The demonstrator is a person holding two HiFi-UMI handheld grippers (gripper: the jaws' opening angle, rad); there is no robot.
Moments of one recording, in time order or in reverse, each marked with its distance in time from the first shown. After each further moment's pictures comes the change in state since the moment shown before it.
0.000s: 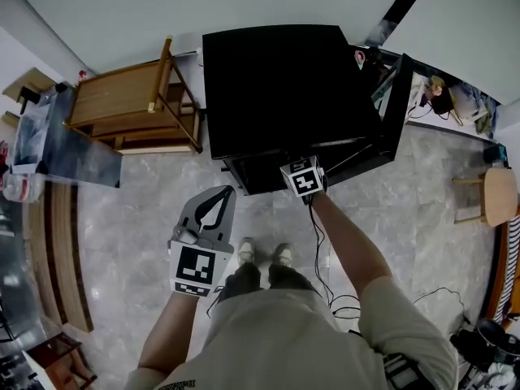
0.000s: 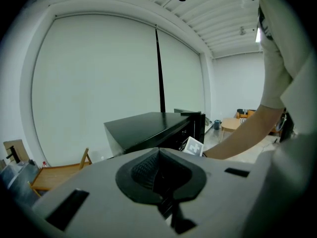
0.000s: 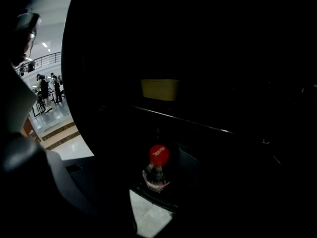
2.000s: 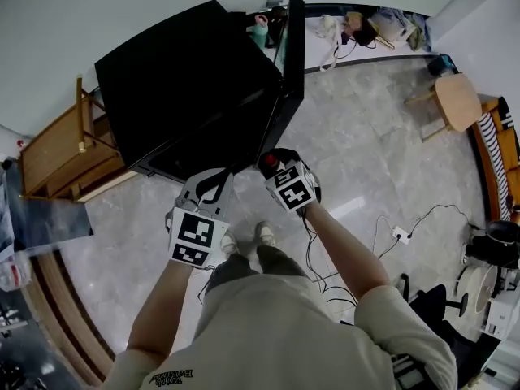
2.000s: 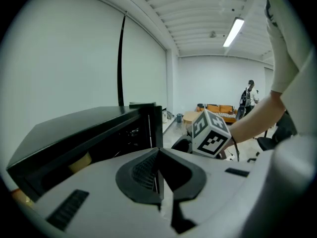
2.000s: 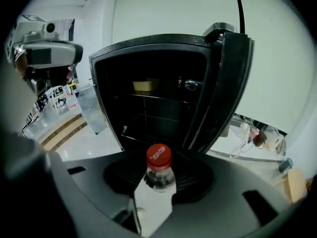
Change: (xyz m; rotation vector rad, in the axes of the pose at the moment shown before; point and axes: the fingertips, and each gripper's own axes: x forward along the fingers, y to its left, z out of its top) left arm 0.079 -0.148 -0.005 0.165 0.055 -0.430; right arm -0.186 -0.021 -0.103 0.150 0.156 -0.157
